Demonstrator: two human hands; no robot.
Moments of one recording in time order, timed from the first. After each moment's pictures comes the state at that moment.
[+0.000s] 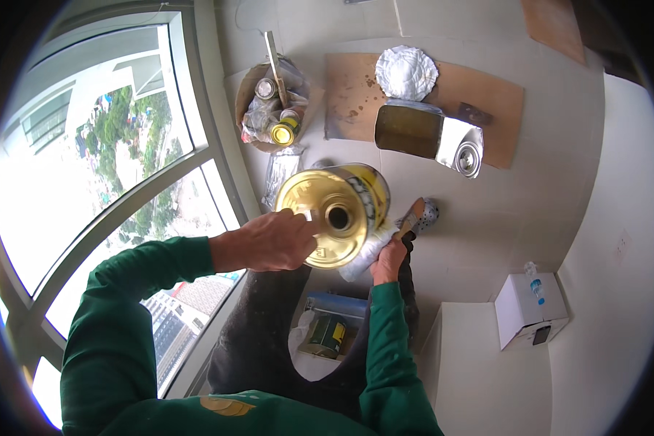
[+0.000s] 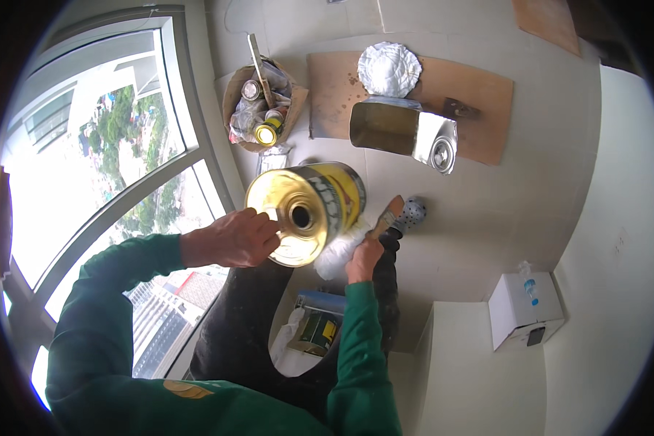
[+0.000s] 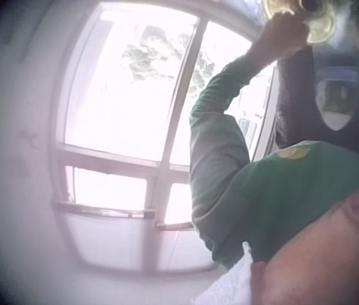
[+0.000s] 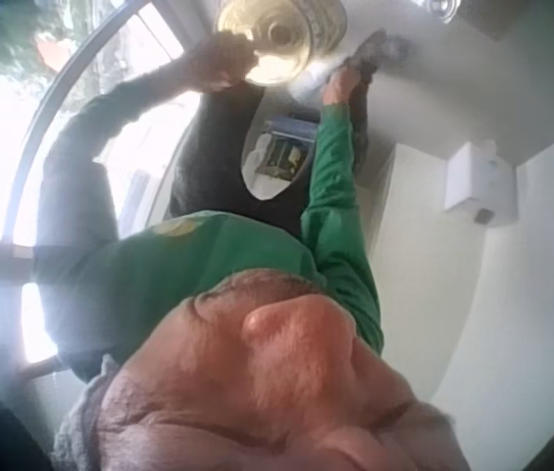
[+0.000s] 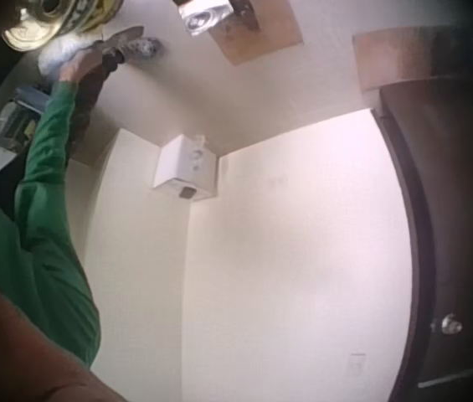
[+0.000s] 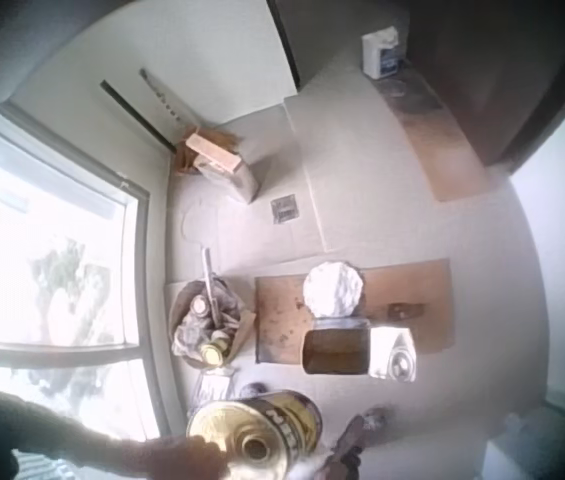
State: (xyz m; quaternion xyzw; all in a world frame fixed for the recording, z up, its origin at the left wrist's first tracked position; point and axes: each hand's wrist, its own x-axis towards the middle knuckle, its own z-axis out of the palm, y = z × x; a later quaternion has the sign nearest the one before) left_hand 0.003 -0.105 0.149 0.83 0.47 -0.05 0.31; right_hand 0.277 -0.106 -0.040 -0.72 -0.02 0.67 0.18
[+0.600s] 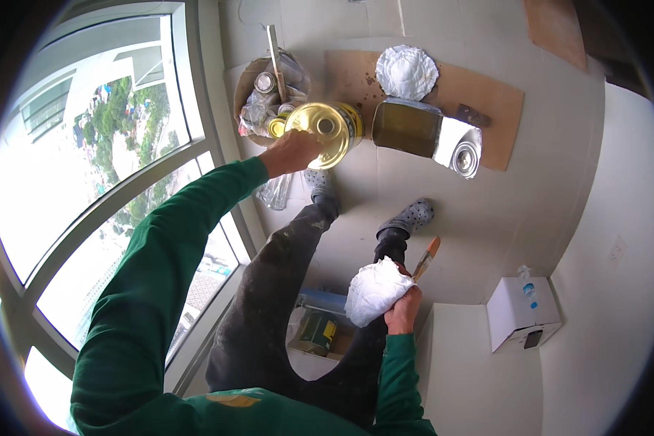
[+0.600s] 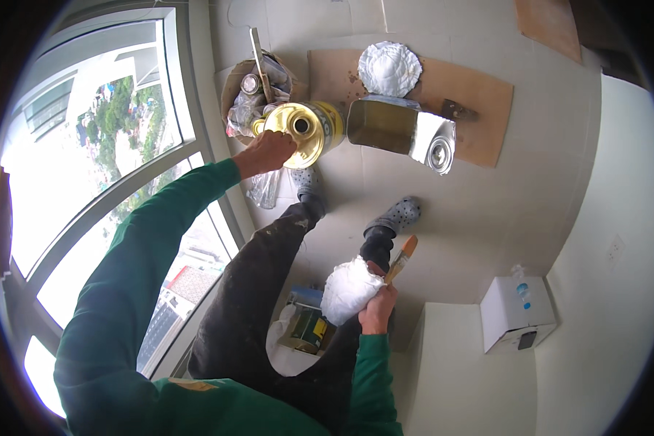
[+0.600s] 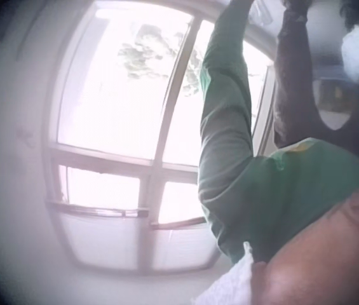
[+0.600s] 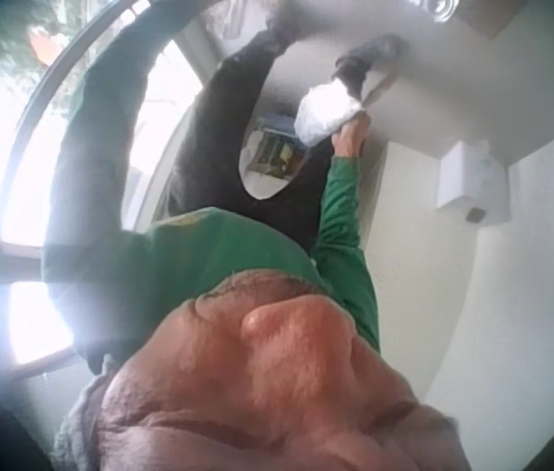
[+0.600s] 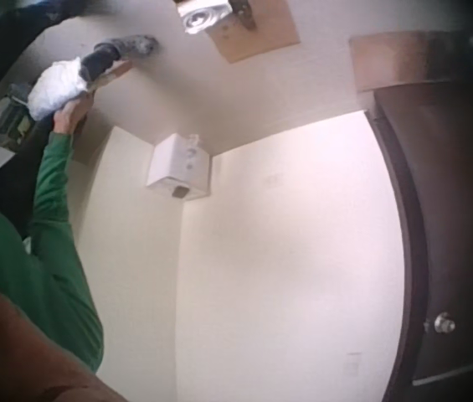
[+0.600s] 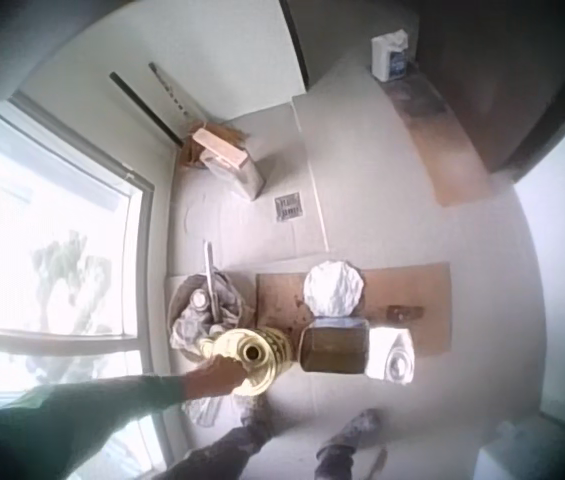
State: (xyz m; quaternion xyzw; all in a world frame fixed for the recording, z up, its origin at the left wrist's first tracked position) left_hand -0.047 -0.106 -0.047 0.69 0.64 -0.12 0.31; right_hand 0.350 -0.076 0.064 -0.68 -0.05 0.72 0.14
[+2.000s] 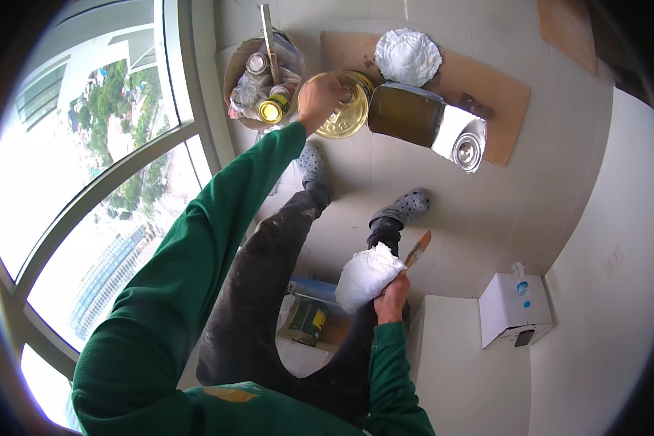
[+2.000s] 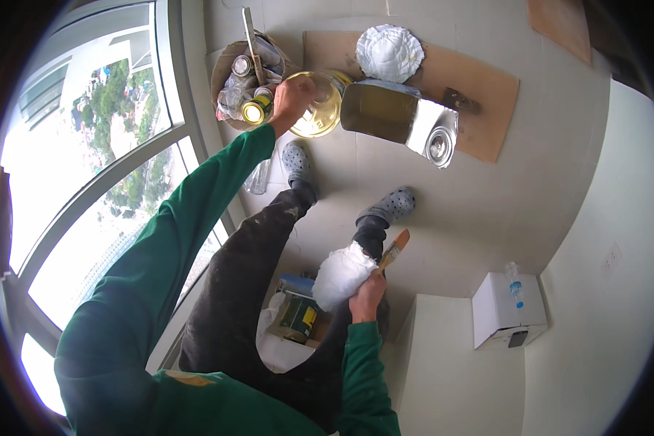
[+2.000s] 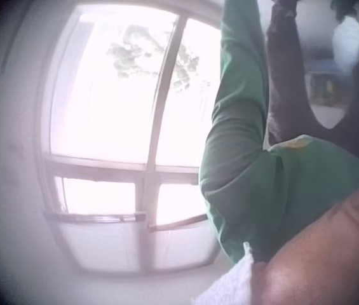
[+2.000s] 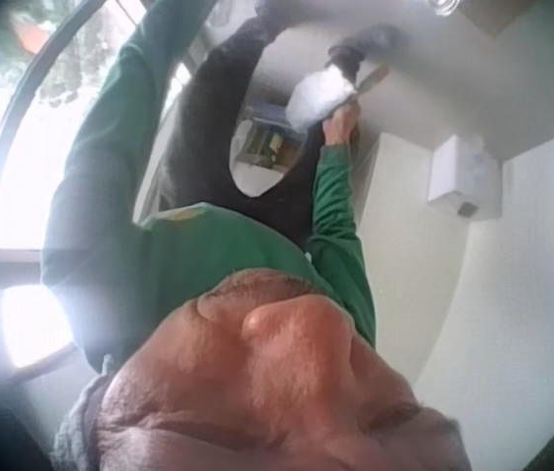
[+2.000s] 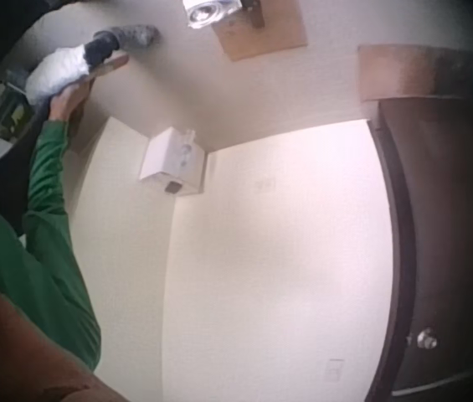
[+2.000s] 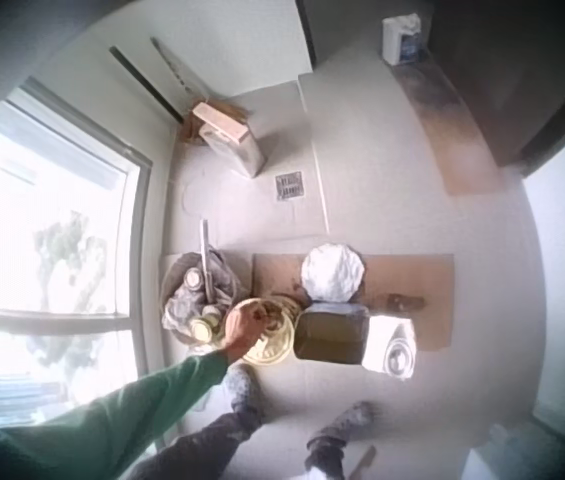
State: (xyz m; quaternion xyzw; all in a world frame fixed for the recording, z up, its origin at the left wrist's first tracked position) left_hand -0.027 -0.031 -0.117 0.20 0.91 0.21 0.30; right_hand 0.374 -0.099 0.020 -0.70 0.01 0.71 0.11
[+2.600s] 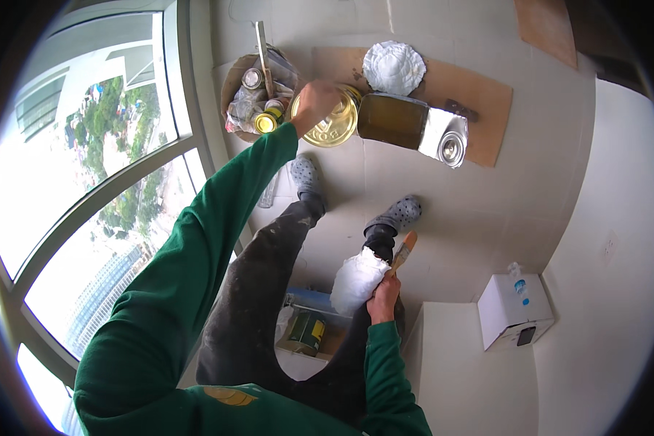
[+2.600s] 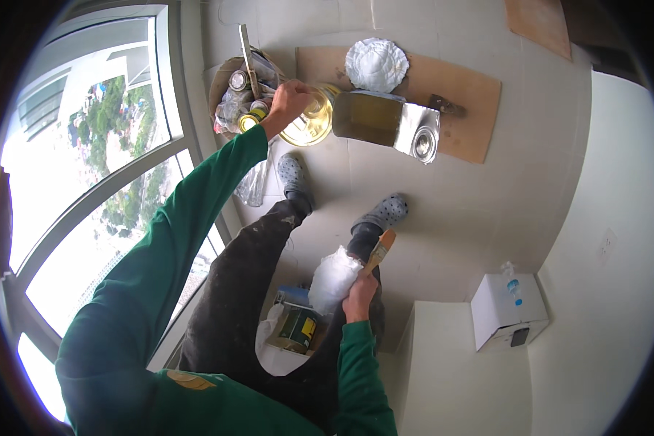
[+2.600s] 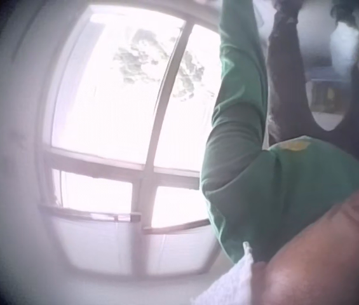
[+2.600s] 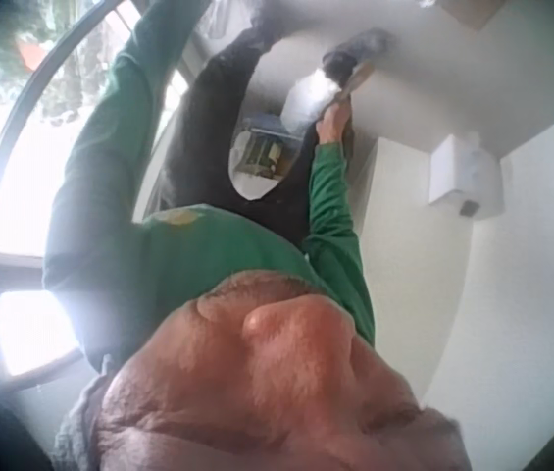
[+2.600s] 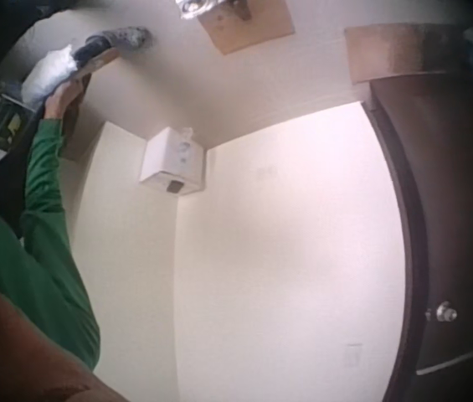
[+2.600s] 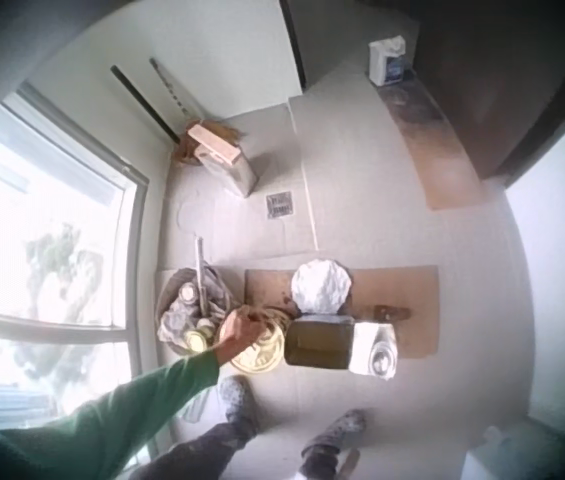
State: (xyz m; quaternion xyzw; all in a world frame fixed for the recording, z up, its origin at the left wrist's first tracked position) left_hand -0.036 -0.019 -0.117 0.21 0.89 0.26 0.32; right_hand 0.366 -0.105 0.030 -0.70 -0.06 0.70 0.09
